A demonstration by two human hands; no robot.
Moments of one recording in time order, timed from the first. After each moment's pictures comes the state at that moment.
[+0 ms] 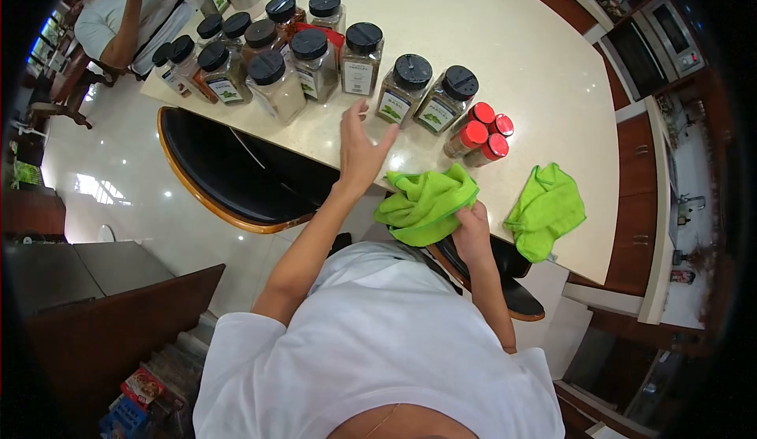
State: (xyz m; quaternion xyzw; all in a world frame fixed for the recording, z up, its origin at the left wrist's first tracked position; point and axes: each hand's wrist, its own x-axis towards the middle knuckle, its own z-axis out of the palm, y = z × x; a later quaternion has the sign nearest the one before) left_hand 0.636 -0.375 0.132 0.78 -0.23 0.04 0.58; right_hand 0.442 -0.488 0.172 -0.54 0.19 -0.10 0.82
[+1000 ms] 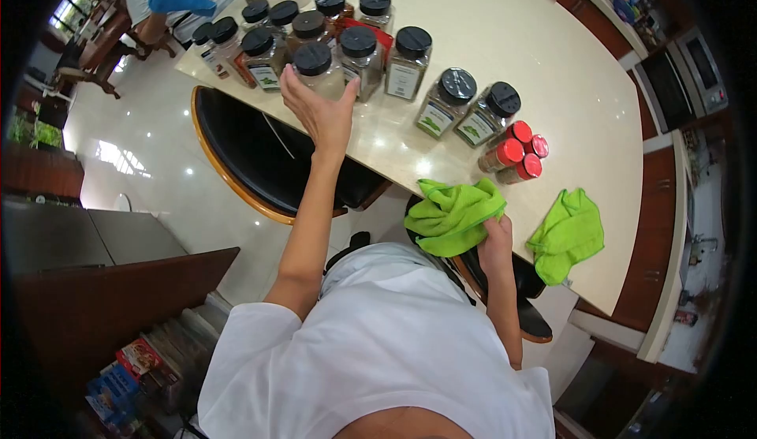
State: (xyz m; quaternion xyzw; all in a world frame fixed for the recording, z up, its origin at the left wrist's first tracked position) left_hand 0.711 -0.307 0.164 0.83 -0.05 0.32 0.45; right_hand 0.446 -0.490 0.165 -0.55 0.23 -0.10 0.80
